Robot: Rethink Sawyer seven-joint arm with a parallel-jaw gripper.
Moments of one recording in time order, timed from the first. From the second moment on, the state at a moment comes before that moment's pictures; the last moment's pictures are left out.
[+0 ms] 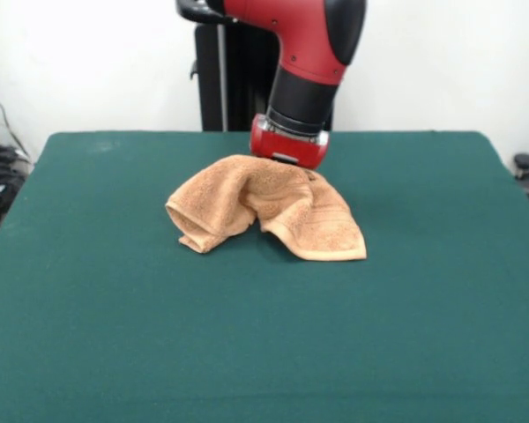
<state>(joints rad) 0.04 -0.40 -0.28 1.93 0.01 -0.09 1.70</state>
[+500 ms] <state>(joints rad) 0.03 -0.40 -0.28 1.92 -0.01 -0.09 1.70</state>
